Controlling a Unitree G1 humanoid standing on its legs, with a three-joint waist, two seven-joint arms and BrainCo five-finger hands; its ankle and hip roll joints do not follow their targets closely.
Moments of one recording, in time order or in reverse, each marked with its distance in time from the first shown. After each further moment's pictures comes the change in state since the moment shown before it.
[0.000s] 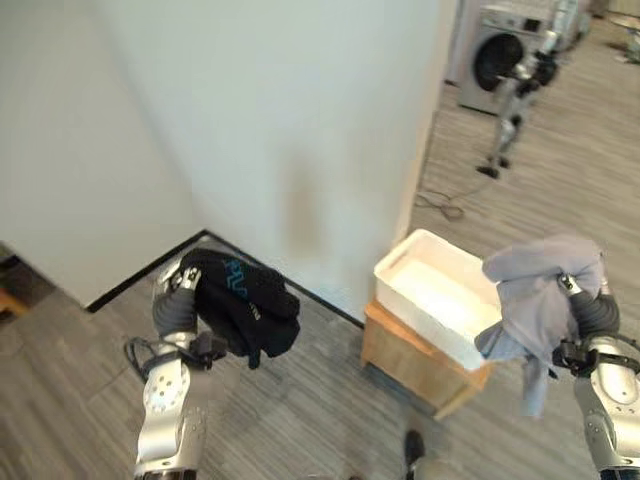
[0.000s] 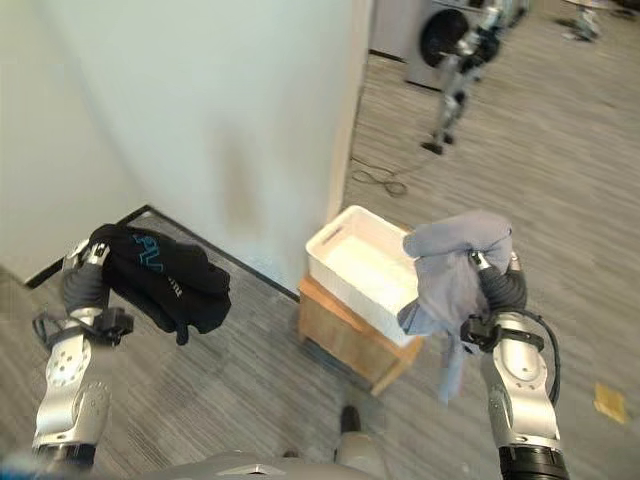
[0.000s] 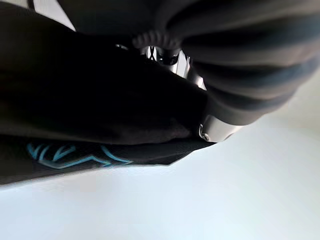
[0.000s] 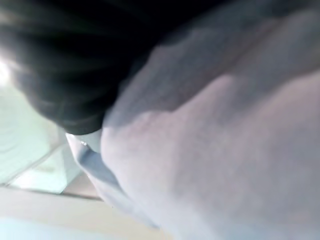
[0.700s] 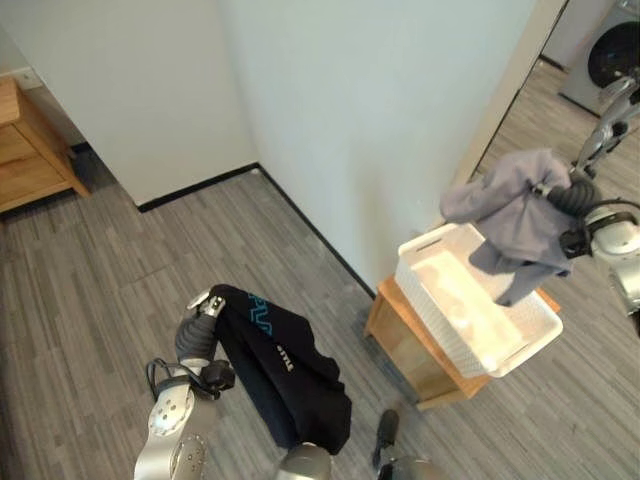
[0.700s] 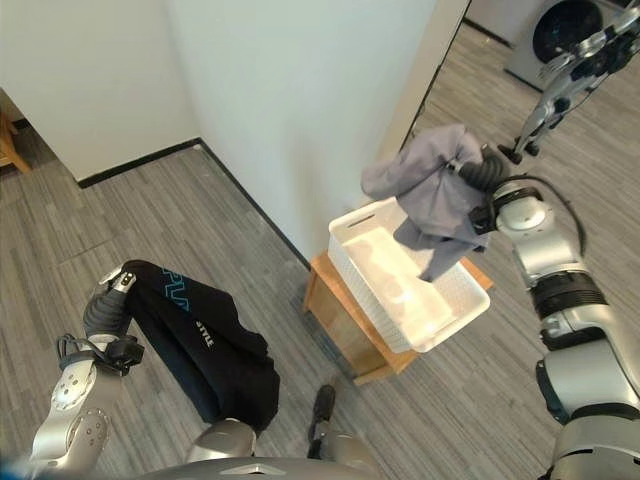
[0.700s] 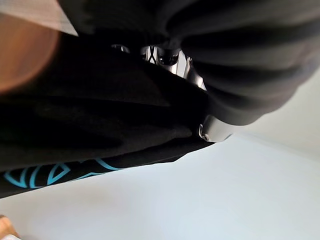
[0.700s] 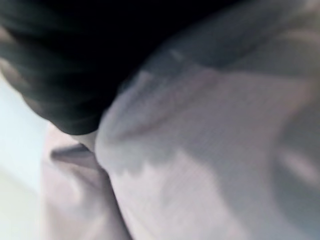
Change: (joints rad) left arm 0.072 0.124 -0.121 -0.002 -0.118 0.040 -0.049; right arm -0.833 -0.298 0.617 0.762 -0.066 0.114 0.094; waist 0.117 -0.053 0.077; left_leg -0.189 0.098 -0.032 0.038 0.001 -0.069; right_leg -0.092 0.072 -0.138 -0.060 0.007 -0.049
